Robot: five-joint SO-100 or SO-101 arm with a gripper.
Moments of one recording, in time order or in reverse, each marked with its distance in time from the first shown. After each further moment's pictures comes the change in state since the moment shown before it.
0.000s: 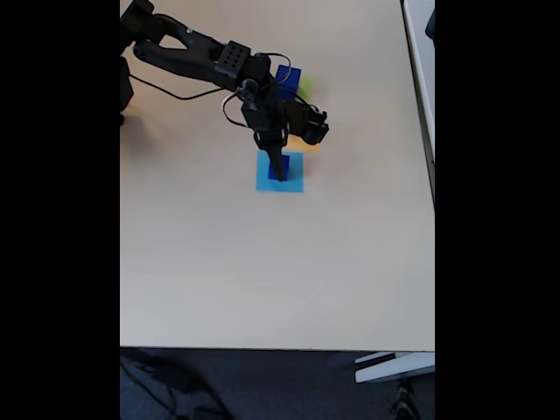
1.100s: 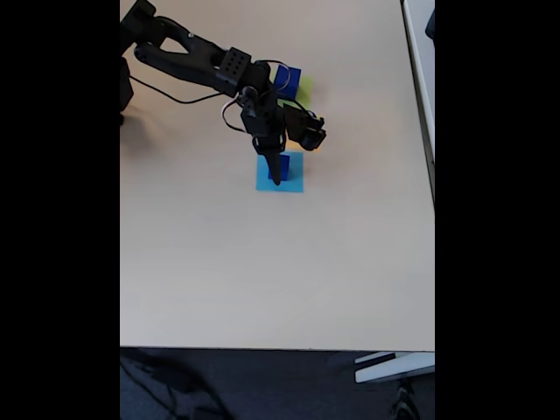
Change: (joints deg) arm 0.6 -1.8 2.3 -2.0 -0.5
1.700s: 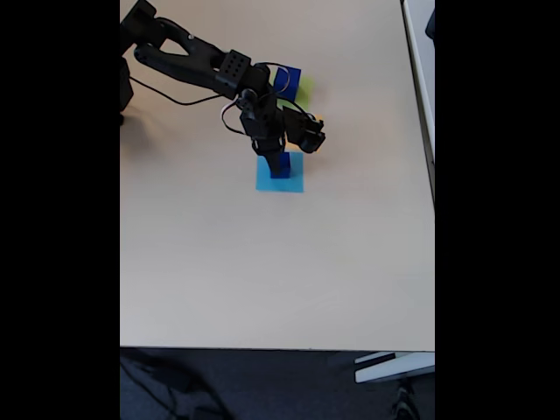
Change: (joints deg) arm 0.4 0.0 0.0 -0.5 -0.6
